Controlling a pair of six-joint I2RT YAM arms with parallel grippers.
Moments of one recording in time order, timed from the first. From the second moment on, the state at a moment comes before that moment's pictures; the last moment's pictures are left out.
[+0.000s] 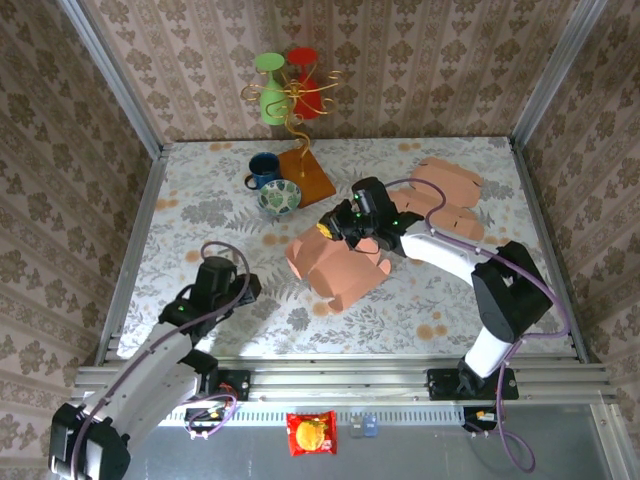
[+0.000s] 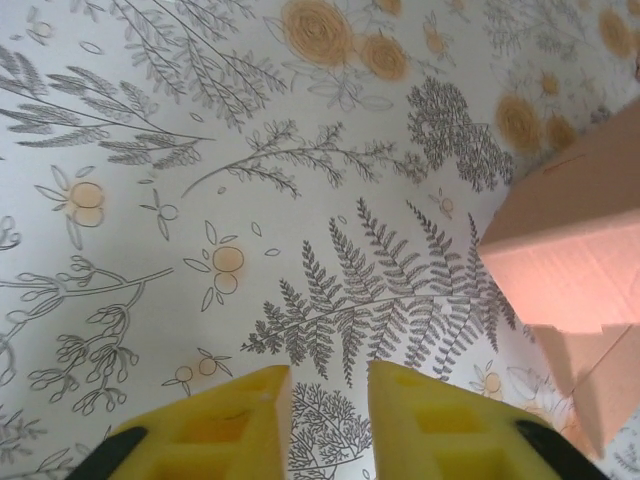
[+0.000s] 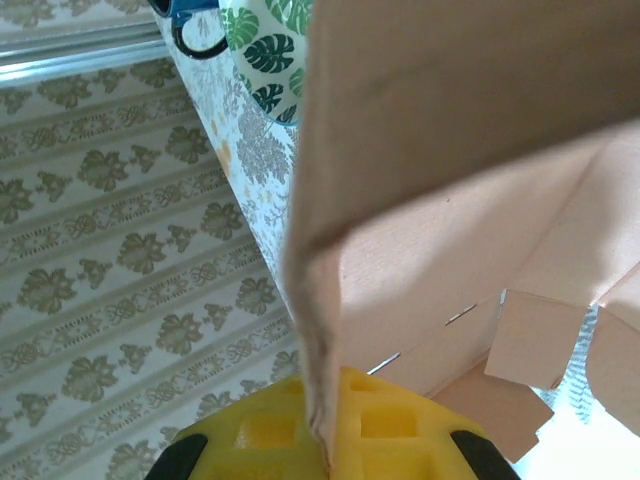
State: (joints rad) left arm -0.47 0.72 0.36 -0.40 0.04 -0.63; right arm 0.57 1.69 1.11 -0.03 -0.40 1.44
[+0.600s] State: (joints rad) left arm -0.47 0.86 0.28 0.00 0.13 -0.40; right arm 0.50 1.80 0.97 0.32 -0.56 1.35
